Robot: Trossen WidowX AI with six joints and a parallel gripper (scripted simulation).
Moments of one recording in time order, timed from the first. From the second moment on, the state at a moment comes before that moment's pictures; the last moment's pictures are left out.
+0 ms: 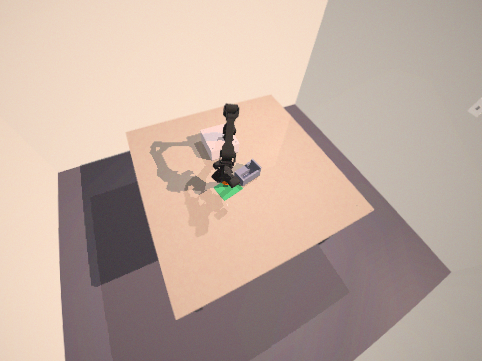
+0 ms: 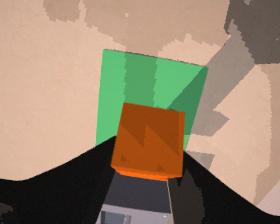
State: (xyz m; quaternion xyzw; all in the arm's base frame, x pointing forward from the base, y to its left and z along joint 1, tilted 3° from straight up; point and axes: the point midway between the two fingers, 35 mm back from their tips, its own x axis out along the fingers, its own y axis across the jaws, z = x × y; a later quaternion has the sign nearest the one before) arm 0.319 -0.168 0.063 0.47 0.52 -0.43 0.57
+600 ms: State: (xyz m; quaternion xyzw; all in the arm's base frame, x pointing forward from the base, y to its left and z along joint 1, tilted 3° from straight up) arm 0.320 -0.167 0.037 0.46 0.52 -0.43 0.57
